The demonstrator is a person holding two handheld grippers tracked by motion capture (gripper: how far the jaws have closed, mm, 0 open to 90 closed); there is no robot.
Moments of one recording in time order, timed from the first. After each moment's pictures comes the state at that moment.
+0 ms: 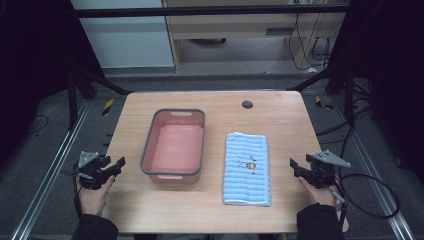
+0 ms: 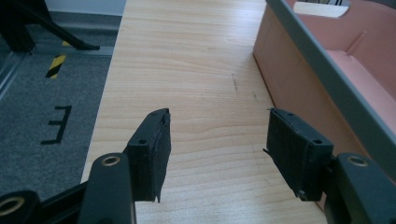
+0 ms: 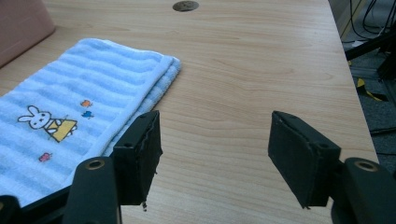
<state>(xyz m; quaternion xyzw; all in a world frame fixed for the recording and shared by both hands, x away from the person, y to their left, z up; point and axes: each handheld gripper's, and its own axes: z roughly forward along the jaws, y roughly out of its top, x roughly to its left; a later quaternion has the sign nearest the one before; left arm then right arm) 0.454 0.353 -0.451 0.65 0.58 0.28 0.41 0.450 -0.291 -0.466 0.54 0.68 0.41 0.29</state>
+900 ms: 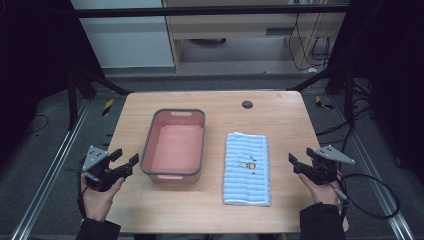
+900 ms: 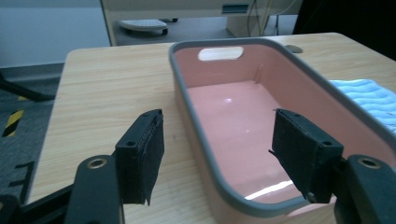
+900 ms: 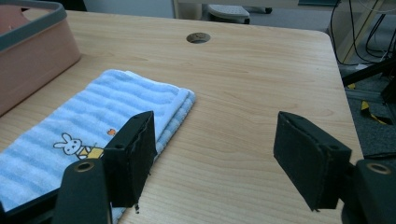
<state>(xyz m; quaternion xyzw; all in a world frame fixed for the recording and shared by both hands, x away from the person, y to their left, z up) 0.427 0.299 -0.395 0.68 0.49 0.28 0.47 0.447 -0.283 -0.437 0.52 0.67 0.44 0.30</state>
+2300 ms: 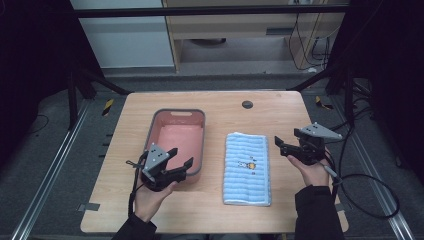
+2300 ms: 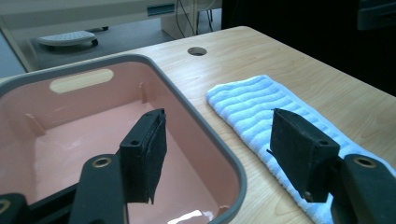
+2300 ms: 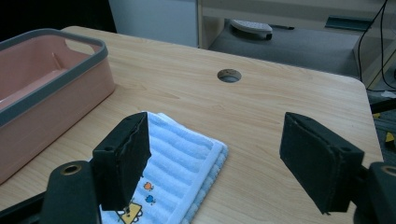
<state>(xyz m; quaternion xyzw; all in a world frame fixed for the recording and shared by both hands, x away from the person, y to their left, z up) 0.428 0.164 -0.390 0.74 0.38 0.23 0.49 0.482 -0.246 -0.386 0.48 0.70 0.45 0.29</state>
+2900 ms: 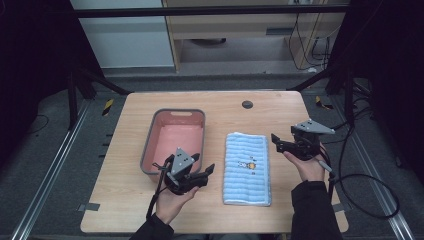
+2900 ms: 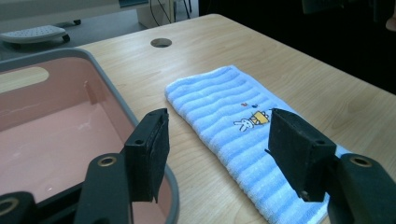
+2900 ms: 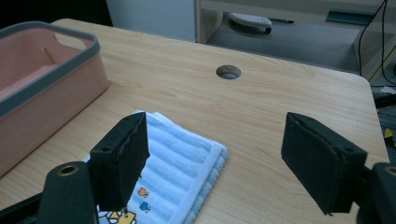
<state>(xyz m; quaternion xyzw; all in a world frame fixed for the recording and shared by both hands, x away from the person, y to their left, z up) 0.426 0.112 -0.406 0.77 0.36 0.21 0.48 0.497 -0.240 -0.391 0.48 0.70 0.44 0.29</state>
